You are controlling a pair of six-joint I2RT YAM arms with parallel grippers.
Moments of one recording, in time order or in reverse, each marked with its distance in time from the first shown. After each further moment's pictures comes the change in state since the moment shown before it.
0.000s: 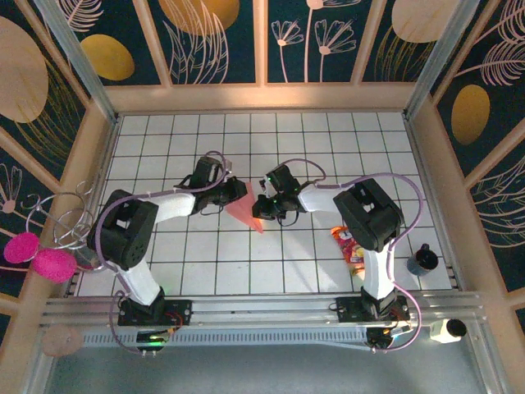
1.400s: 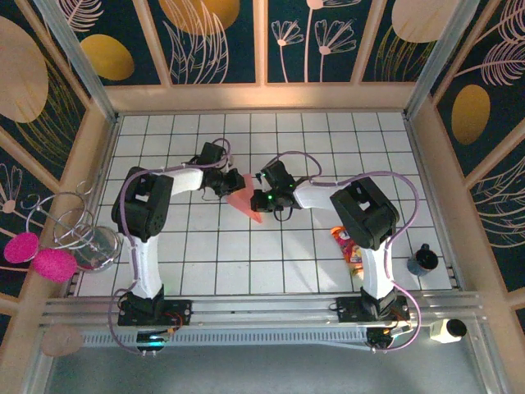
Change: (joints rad) left arm 0.107 0.315 0.384 -0.337 0.018 0.174; right arm 0.013 0.039 0.072 -0.012 0.176 -0.101
